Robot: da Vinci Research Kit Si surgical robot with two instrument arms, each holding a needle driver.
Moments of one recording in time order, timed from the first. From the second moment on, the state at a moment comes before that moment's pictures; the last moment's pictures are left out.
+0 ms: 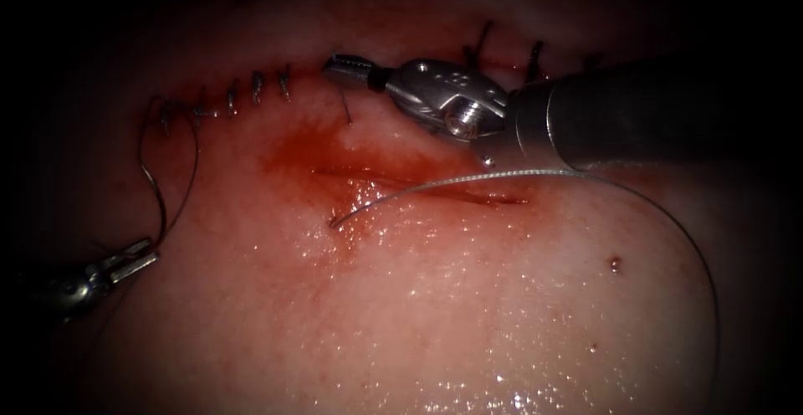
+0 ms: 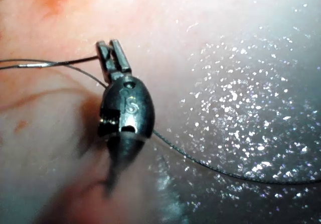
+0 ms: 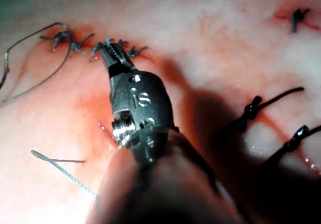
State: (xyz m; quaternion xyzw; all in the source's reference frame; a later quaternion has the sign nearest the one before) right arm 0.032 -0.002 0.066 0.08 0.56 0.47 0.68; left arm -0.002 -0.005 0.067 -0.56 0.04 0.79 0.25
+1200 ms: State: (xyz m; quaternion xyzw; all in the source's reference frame) right arm 0.016 0.000 0.058 -0.09 0.57 0.32 0.75; left arm 0.003 -0.001 0.058 -0.48 0.12 0.81 0.30
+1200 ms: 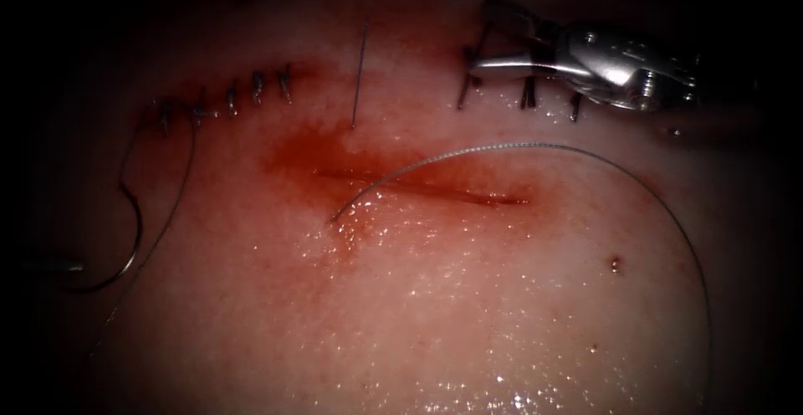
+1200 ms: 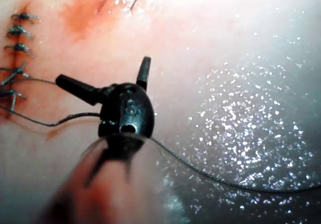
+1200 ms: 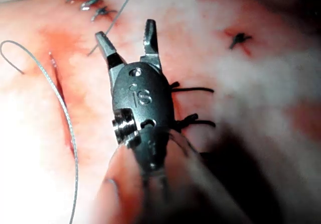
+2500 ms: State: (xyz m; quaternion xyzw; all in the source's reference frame) right arm 0.011 -0.005 0.057 -0.07 0.22 0.19 0.95; left arm -0.035 0.006 0.056 -0.30 0.16 0.93 0.14
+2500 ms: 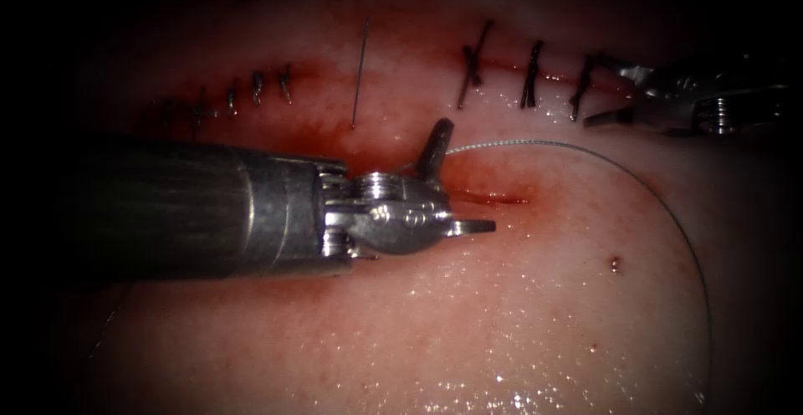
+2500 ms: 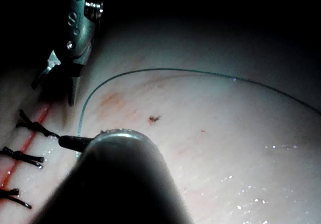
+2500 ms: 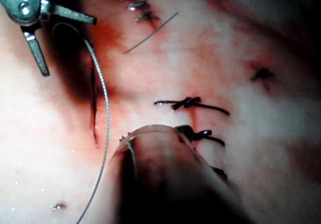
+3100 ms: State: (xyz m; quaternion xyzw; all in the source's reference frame) right arm 0.013 -0.006 0.058 -0.06 0.21 0.20 0.96; left arm -0.038 0.008 0.058 -0.28 0.21 0.94 0.07
